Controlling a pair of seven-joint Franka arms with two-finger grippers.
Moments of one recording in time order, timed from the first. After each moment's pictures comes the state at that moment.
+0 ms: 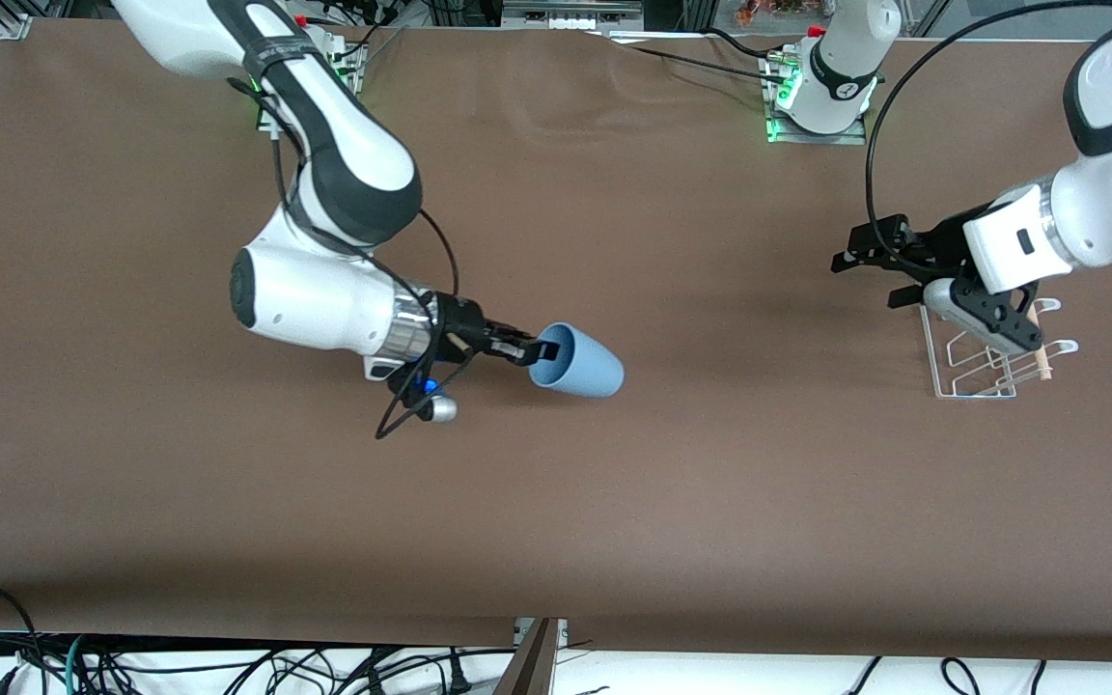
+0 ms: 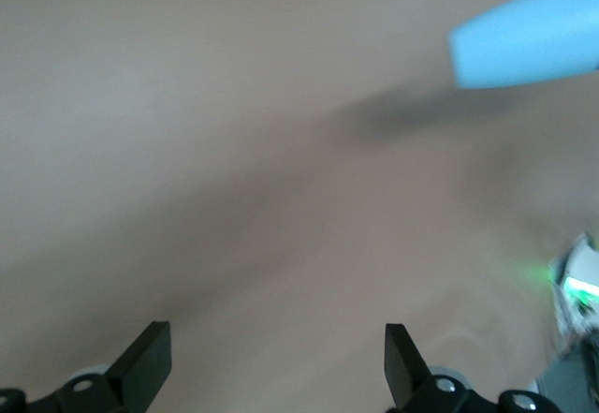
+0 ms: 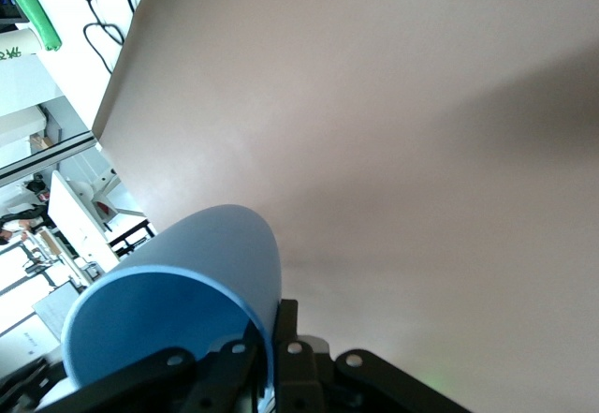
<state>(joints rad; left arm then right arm) 0.02 0.19 -0.11 -1.60 -0.48 1.65 0.39 0.32 0.64 0.31 -1.32 0.76 2.23 0.67</state>
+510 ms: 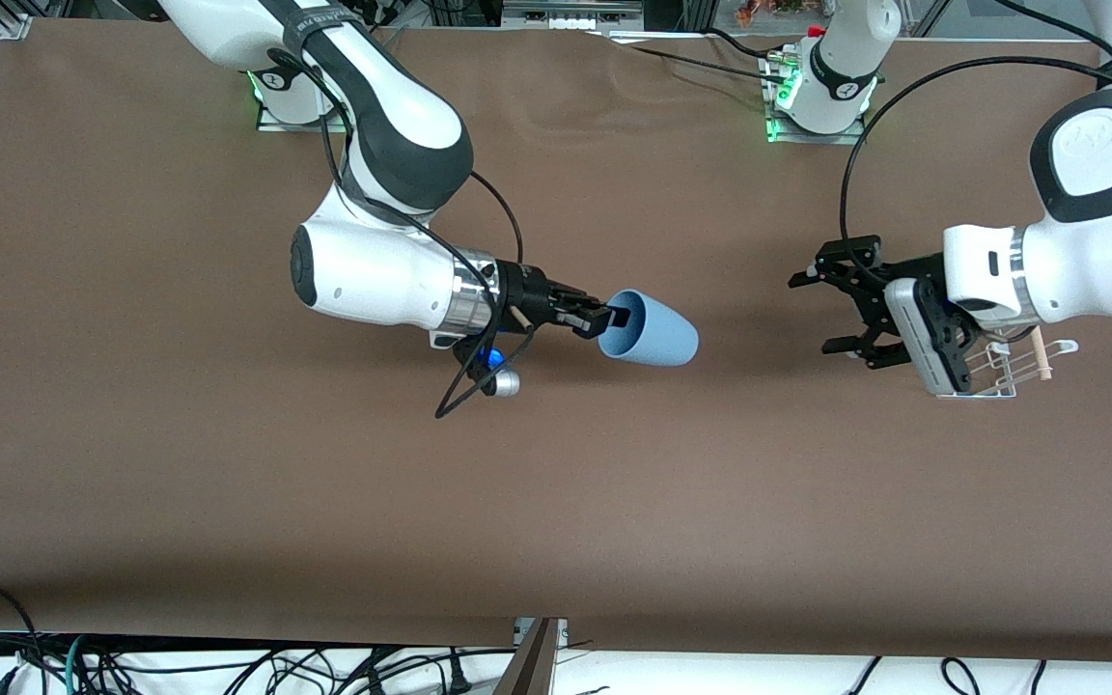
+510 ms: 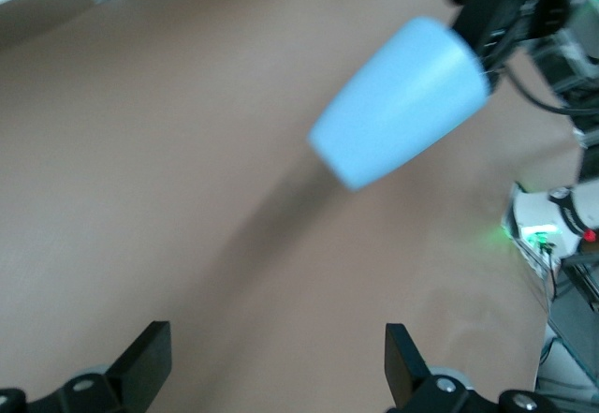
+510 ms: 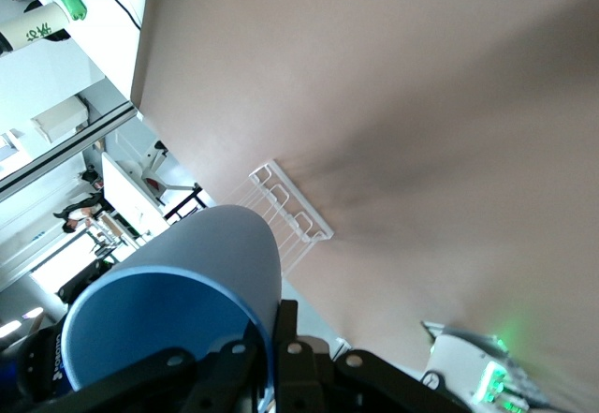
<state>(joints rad) 0.00 0.29 -0.13 -1.55 -0.69 1.73 0.86 0.40 0.67 0.31 -1.22 0.88 2.23 0.80</state>
